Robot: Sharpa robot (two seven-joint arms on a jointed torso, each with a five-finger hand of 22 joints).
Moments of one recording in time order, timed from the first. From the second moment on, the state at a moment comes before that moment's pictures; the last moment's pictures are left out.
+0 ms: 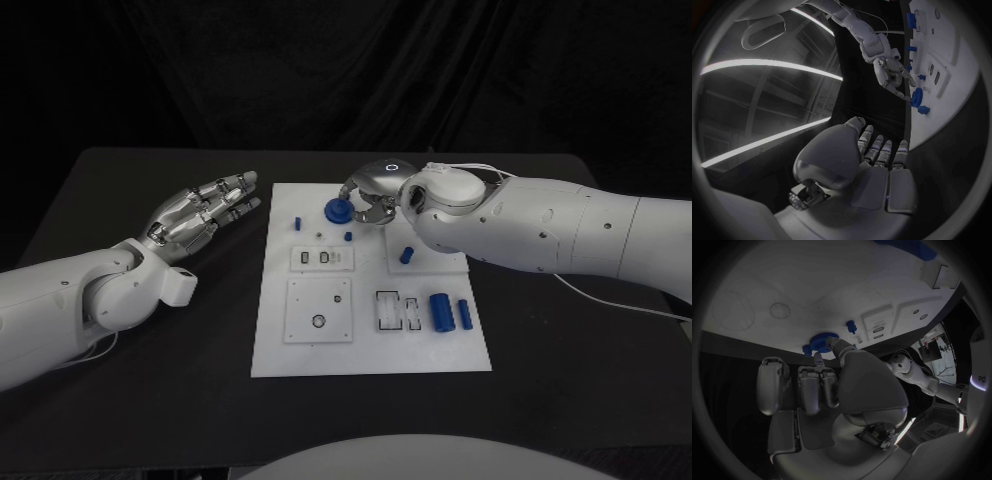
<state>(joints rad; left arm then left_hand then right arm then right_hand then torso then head) 1.21 -0.93 -0.21 1.32 -0.14 0.22 0.68 1.43 0.26 0.06 0.14 0.53 0.40 0.08 0.10 0.05 0.09 0.15 0.19 0.04 0.06 0.14 0.02 0.03 0.17 0.03 0.23 0.01 0.01 1.37 -0.50 -0.24 1.23 -1.61 -0.27 -0.13 1.29 -0.05 0.30 0.07 0.40 0.70 0.08 0.07 0.33 1.47 -0.01 1.57 1.31 1.47 -0.06 1.57 1.31 0.03 1.45 0.06 1.39 1.31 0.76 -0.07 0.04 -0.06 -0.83</state>
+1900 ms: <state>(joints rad) 1.19 -0.97 -0.21 1.38 -0.14 0.22 0.68 1.43 0.26 0.08 0.13 0.53 0.40 0.08 0.10 0.05 0.09 0.16 0.19 0.04 0.06 0.14 0.02 0.03 0.17 0.03 0.24 0.01 0.01 1.32 -0.93 -0.25 1.34 -1.50 -0.39 -0.04 1.26 -0.06 0.19 0.17 0.13 0.74 0.07 0.09 0.27 1.47 -0.01 1.57 1.31 1.47 -0.06 1.57 1.31 0.05 1.45 0.05 1.36 1.31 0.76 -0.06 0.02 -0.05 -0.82</state>
